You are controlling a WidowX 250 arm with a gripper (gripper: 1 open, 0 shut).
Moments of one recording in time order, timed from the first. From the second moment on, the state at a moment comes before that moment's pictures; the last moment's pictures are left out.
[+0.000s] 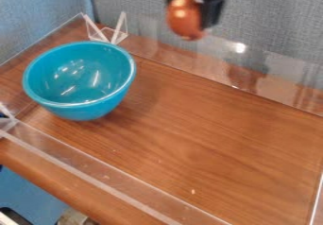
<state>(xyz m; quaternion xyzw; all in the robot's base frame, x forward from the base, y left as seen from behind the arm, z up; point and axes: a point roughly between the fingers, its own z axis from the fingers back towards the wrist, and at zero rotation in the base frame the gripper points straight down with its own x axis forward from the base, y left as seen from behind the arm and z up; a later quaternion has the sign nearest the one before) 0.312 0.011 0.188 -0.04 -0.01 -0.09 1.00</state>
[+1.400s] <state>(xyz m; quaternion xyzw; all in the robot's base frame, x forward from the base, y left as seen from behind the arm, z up) 0.253 0.109 0.117 -0.01 0.08 -0.02 1.00</state>
